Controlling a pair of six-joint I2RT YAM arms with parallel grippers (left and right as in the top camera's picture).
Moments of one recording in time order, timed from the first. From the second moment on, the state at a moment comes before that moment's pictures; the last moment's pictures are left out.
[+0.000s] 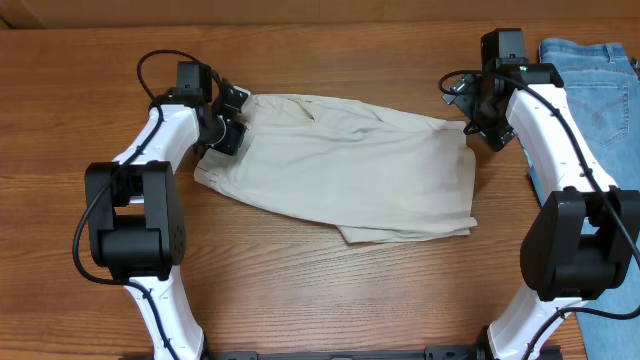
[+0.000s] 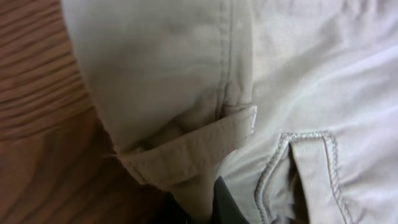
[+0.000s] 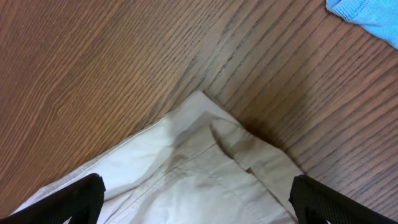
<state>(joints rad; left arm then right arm) -0.01 2.13 1.48 -0.62 0.18 0.37 0.01 1.94 1.62 -0.92 0.08 0.85</state>
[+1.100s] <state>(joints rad) 0.27 2.13 1.50 -0.63 -0.09 0.12 0.01 1.94 1.62 -0.92 0.08 0.85</state>
